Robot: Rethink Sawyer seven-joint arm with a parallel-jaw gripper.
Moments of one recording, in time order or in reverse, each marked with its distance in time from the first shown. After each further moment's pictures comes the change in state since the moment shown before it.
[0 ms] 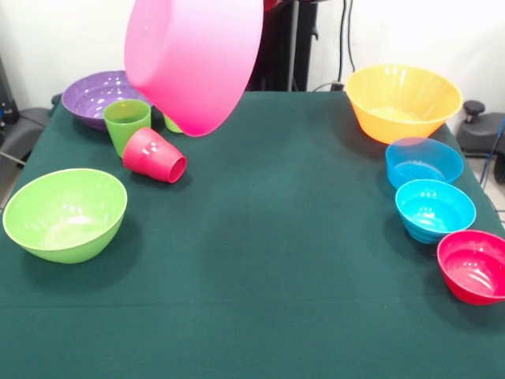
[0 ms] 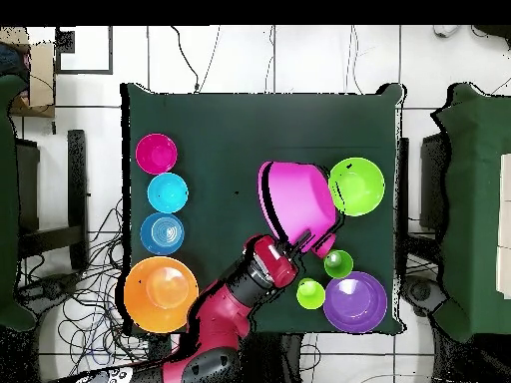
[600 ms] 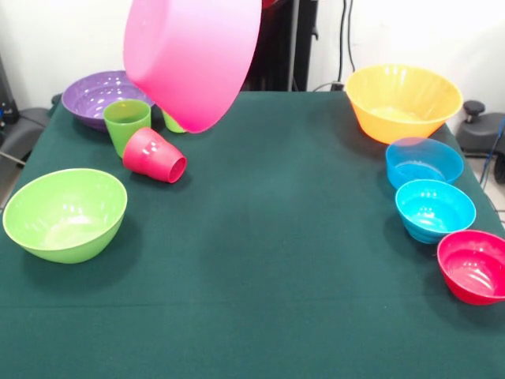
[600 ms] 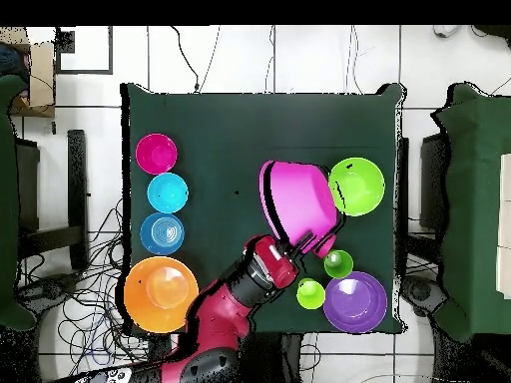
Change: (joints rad) arm 0.000 0.000 -0.009 0.000 0.000 0.032 0.000
